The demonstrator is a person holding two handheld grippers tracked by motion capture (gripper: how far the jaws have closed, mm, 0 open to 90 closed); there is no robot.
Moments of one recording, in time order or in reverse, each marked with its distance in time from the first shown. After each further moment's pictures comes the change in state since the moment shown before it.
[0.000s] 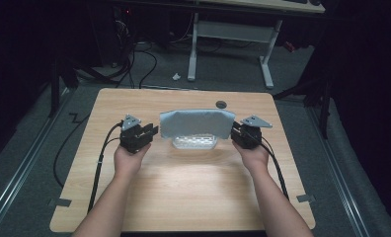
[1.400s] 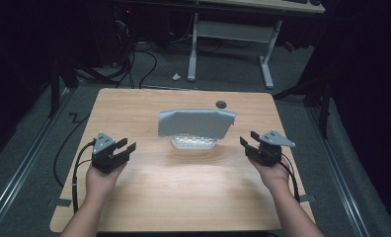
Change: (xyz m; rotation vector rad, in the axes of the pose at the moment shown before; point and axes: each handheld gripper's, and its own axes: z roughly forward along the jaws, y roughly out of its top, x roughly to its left) left arm 0.012 -0.046 -0.092 0.020 0.067 0.076; right arm -0.004 -0.028 -0.078 -0.030 -0.001 -0.076
